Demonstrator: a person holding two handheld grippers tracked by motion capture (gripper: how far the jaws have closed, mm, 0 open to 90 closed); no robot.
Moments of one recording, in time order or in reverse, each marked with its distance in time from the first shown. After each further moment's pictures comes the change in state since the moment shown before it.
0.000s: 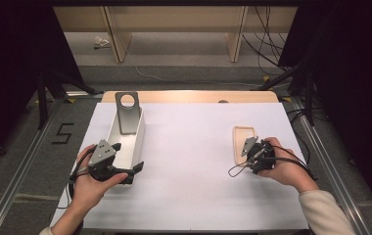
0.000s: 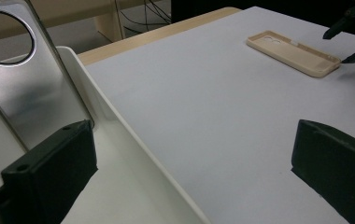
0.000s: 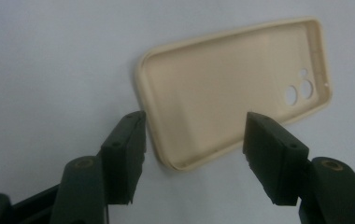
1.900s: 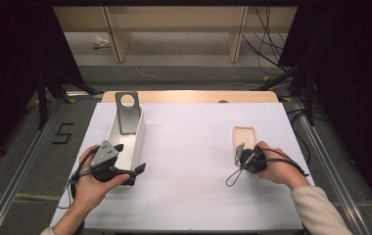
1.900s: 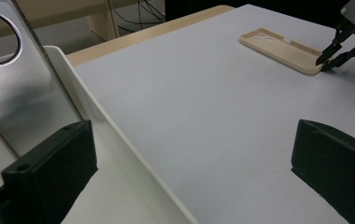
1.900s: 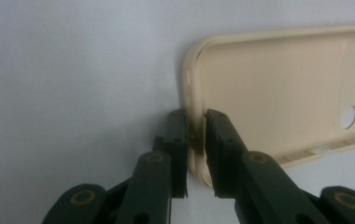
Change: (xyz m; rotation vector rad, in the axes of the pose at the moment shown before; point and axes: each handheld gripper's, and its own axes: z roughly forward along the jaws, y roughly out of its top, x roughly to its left) left arm -0.003 -0.001 0.003 0.004 -0.023 0.008; right arm 0.009 0.012 0.023 0.114 0.089 -0.181
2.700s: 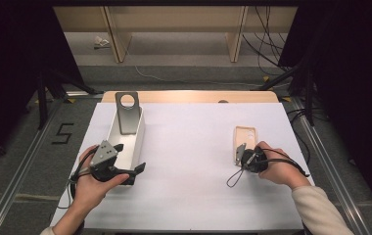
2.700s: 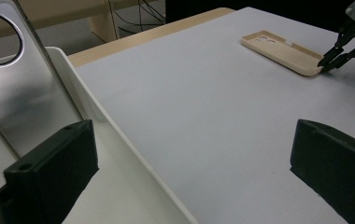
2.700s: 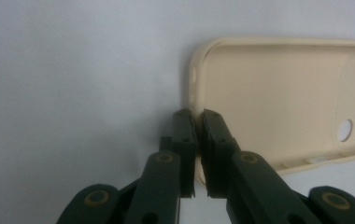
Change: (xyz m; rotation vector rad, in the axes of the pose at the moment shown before) left arm 0.001 0.000 -0.001 -0.006 0.000 -0.006; right arm 0.001 -0.002 -0.004 -0.032 0.003 -0.001
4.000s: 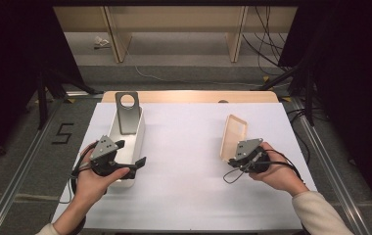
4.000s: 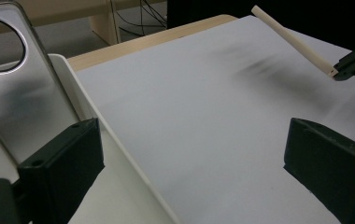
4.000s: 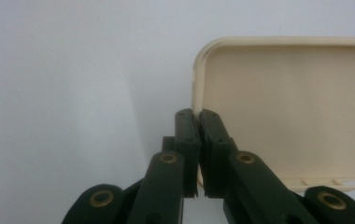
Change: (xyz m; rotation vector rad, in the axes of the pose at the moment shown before) left arm 0.003 0.014 0.004 -0.009 -0.004 -0.040; right arm 0.012 0.006 -0.034 -0.500 0.052 0.151
